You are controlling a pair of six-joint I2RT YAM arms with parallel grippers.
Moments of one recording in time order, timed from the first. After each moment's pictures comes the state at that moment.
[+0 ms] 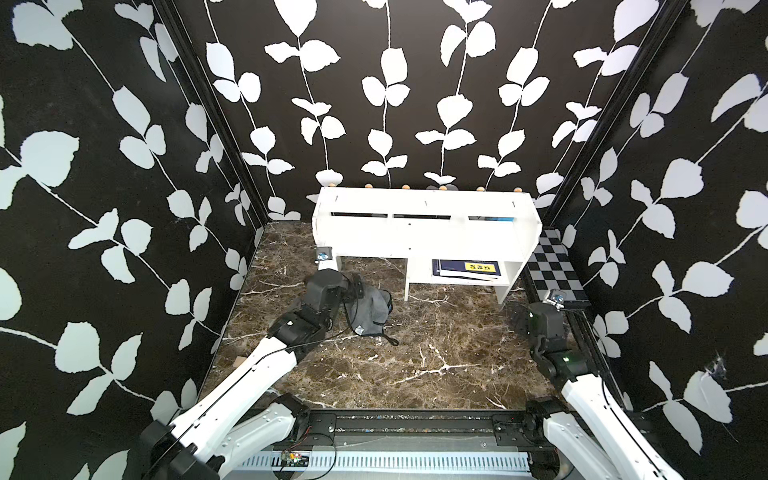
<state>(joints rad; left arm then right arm) -0.58 0.92 0.86 -0.28 -0.54 -0.28 0.20 0.65 0.38 -0.35 0.52 0.42</state>
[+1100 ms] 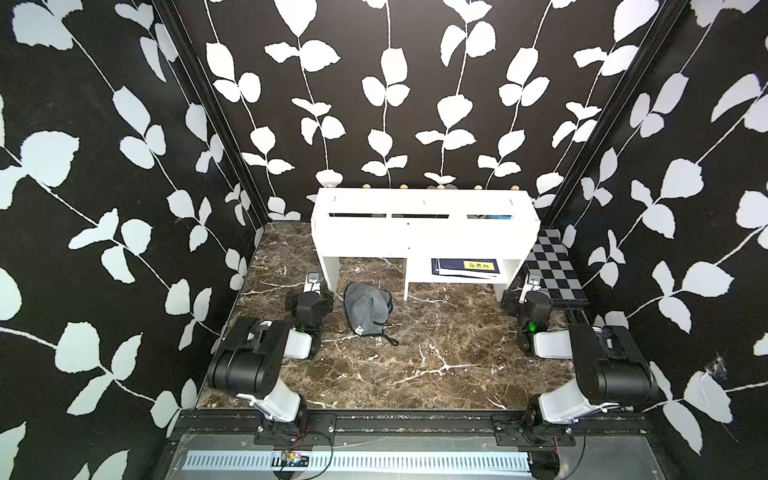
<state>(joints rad) -0.17 1.60 0.32 0.90 -0.39 0.16 -0.02 1.54 0.34 0.78 0.22 -0.01</state>
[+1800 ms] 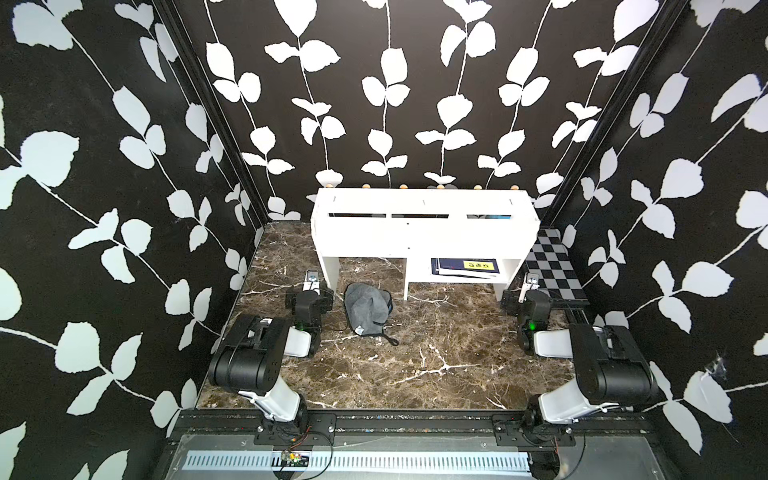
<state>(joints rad) -0.15 1.60 0.34 0.92 -0.36 0.16 -0.02 1.54 0.36 0.76 0.22 -0.04</state>
